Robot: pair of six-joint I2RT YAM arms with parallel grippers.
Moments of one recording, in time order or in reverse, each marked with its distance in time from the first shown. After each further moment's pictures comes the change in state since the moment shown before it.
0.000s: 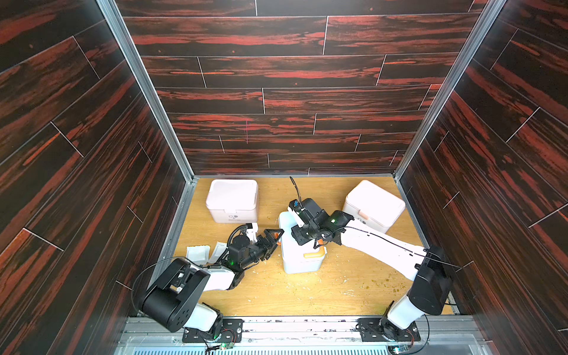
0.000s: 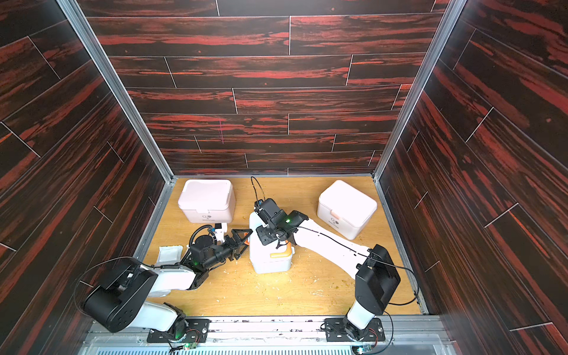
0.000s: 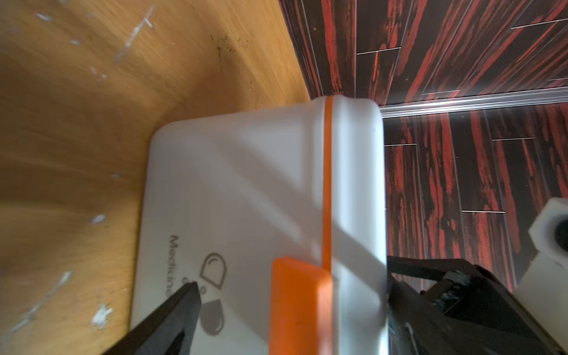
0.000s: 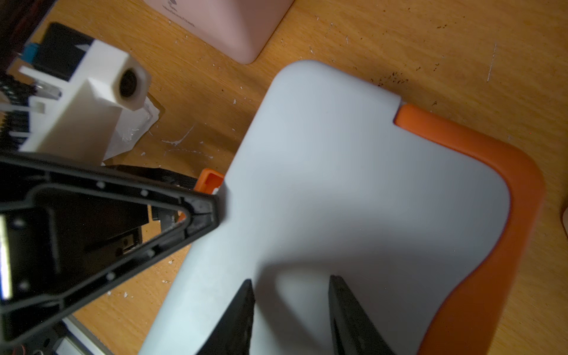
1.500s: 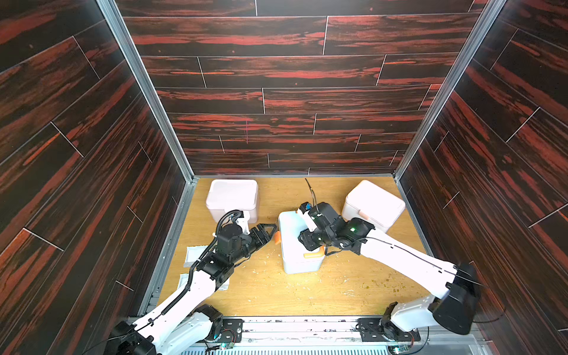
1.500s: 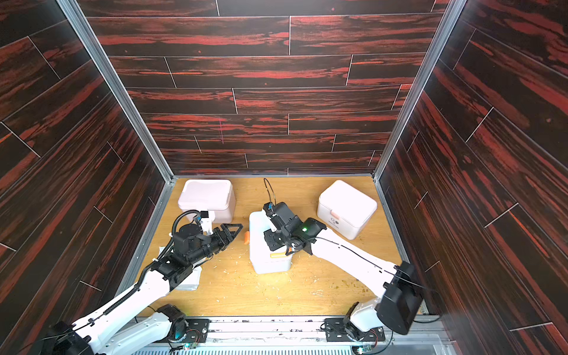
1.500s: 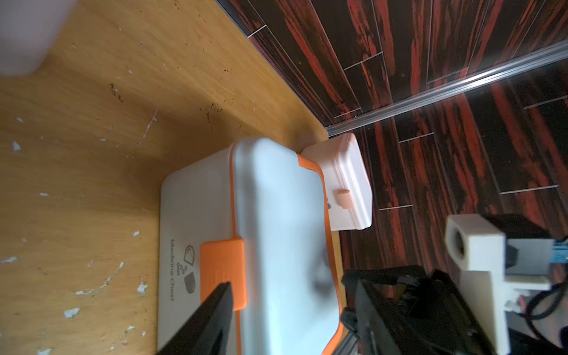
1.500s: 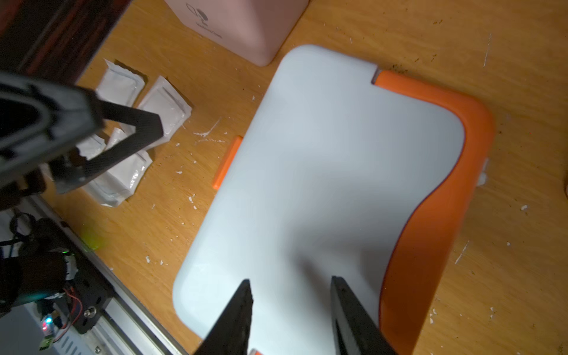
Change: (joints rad) left arm -0.013 -0.498 0.278 -0.919 -0.137 0.330; right arm -0.012 -0.227 -0.144 0.026 -0.053 0.036
